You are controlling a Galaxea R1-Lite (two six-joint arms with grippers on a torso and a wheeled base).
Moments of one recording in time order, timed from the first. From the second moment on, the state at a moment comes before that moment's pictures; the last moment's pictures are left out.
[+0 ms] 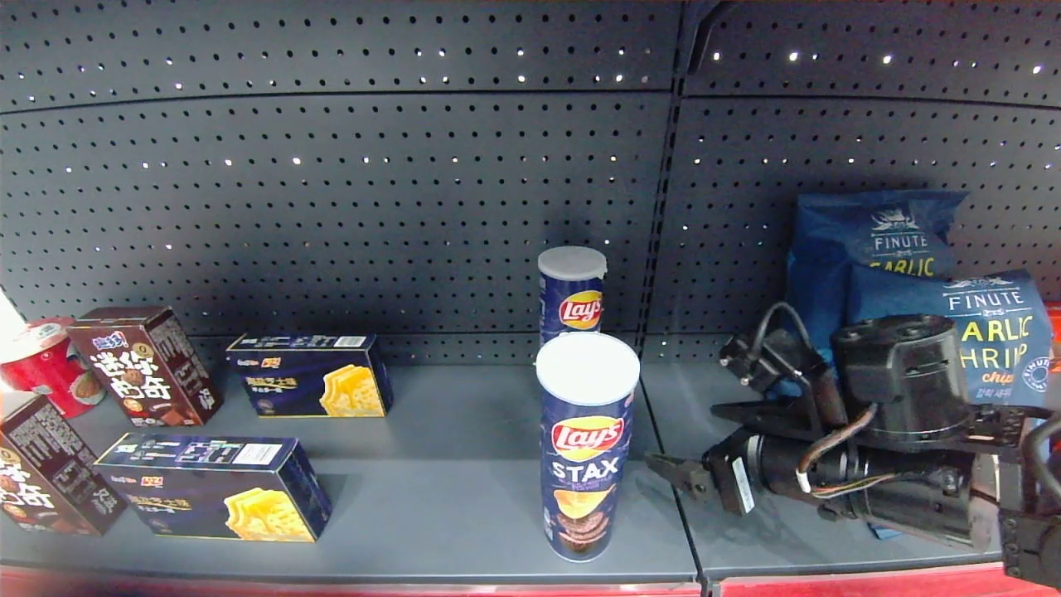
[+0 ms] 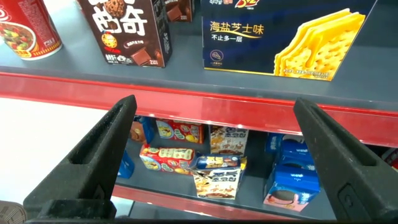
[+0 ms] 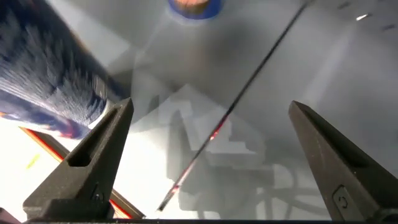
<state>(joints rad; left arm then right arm) -0.13 0.13 -0.03 0.03 0.33 -0.03 0.66 1.58 -0.70 -0.43 -0.06 -0.01</state>
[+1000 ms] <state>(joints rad) -0.14 0.14 -0.03 0.03 0.33 -0.02 0.07 0.80 -0.43 -0.32 -0.08 -0.01</state>
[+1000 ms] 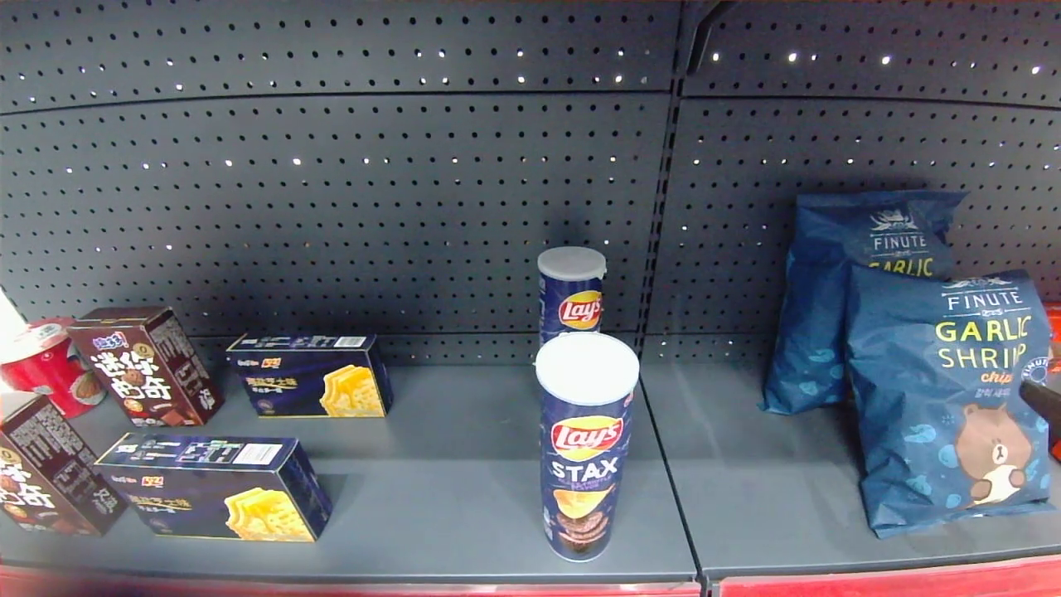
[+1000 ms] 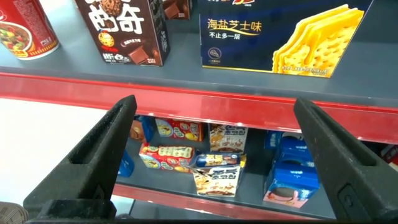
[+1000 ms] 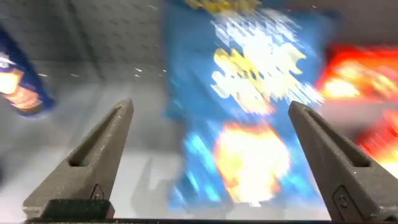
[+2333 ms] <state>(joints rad) -0.14 0.11 -0.03 0.02 0.33 -0.05 -0.10 0.08 0.00 -0.06 -0.07 -0.03</state>
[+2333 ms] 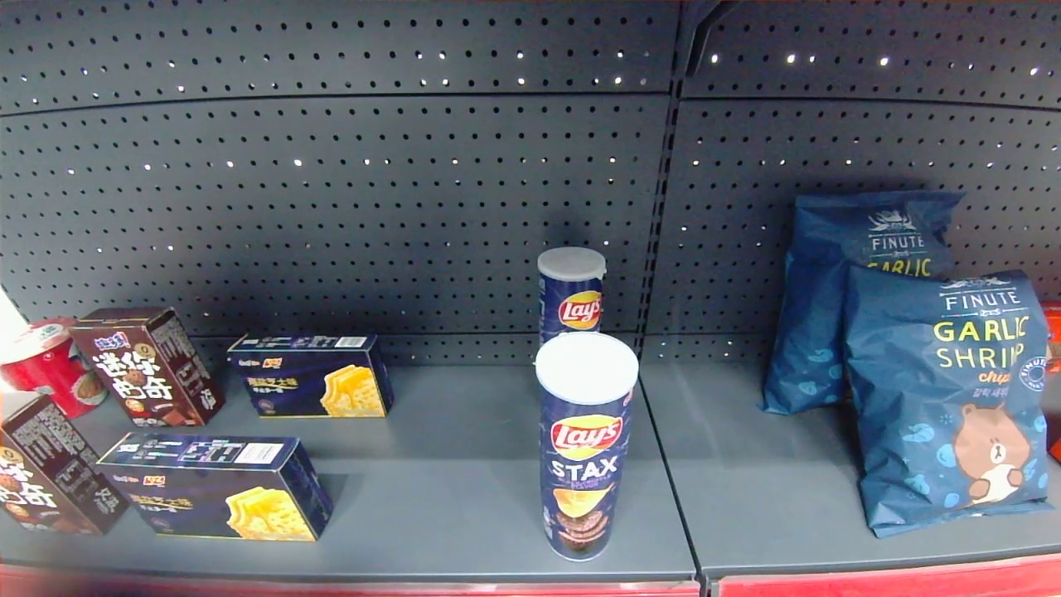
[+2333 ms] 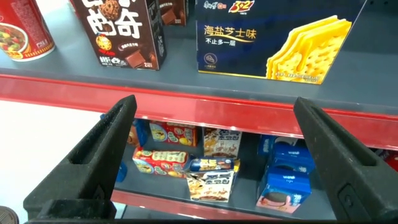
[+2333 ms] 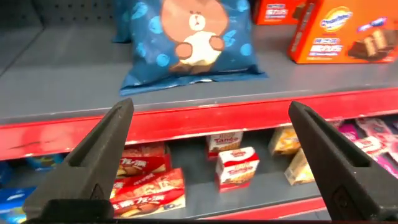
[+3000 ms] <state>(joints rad) -0.14 0.11 -0.03 0.01 0.30 -0.04 -0.10 0.08 0.00 -0.06 -0.03 -0.03</state>
